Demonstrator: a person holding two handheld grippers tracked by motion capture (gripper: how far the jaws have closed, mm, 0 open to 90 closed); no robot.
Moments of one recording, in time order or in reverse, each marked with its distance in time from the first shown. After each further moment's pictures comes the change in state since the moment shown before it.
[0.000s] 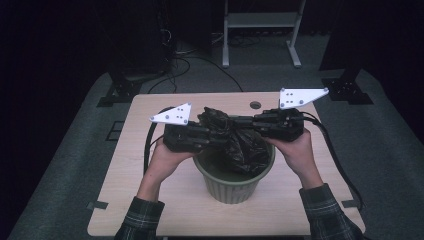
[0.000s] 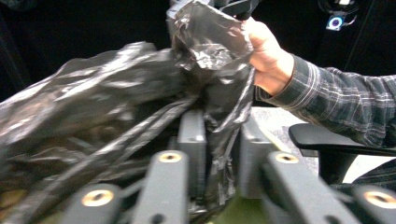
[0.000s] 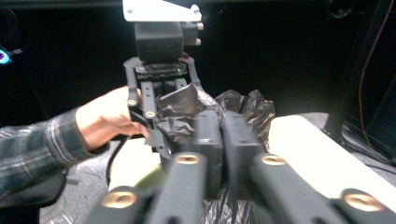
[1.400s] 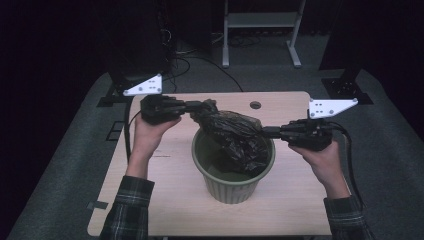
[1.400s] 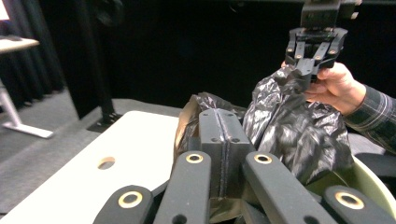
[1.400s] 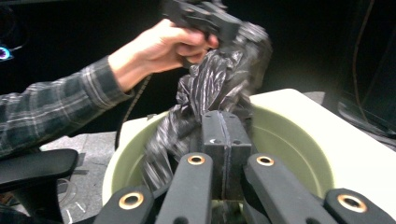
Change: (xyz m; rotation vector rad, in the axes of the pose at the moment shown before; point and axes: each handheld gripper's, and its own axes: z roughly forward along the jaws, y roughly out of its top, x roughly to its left) left arm 0.045 0.011 -0.068 -0.075 0.248 -0.048; right arm -0.006 -0.035 -0.057 0.027 -0.025 0.070
